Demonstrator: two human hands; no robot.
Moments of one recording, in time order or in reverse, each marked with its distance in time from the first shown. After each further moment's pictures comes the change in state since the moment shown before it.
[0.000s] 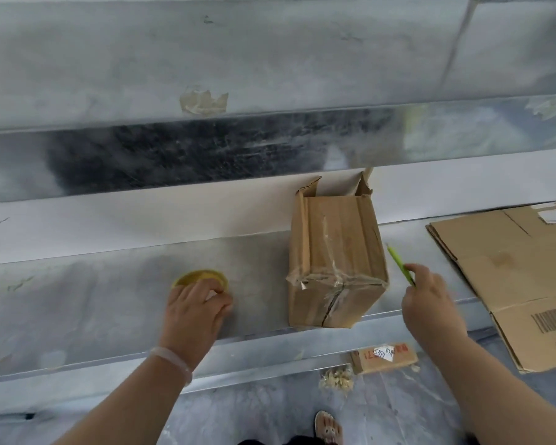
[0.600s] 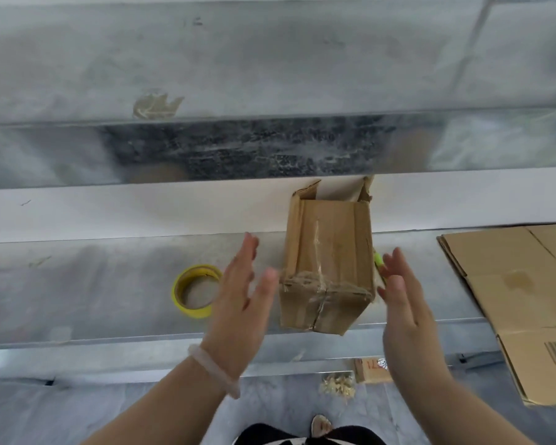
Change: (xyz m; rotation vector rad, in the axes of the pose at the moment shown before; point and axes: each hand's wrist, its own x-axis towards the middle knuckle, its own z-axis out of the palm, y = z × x) left_hand 0.057 0.126 -0.063 -0.925 -0.072 -0.565; right_hand -0.061 -0.071 -0.043 0.923 -0.110 -0.063
